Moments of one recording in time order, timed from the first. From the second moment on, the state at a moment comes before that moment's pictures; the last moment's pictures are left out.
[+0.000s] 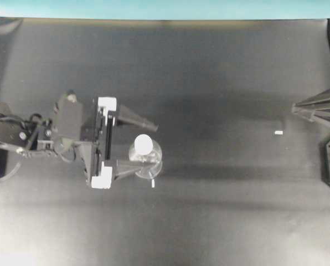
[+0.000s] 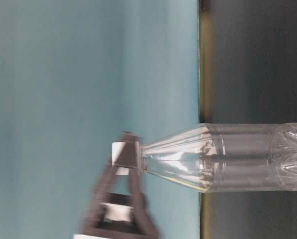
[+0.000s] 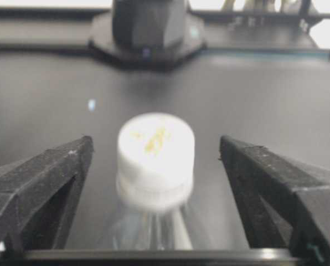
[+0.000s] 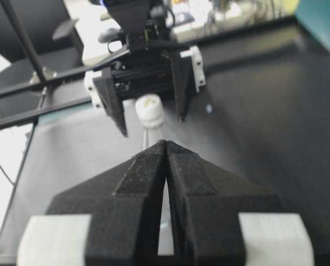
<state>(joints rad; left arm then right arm) -0.01 -0.04 0.93 0.04 -0.99 -0.06 0.00 -1.10 1.05 0.02 0.11 0.28</state>
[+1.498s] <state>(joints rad) -0.02 0.31 0.90 0.04 -1.02 -0.09 0.01 -0.92 0.97 0.10 0.42 0.44</state>
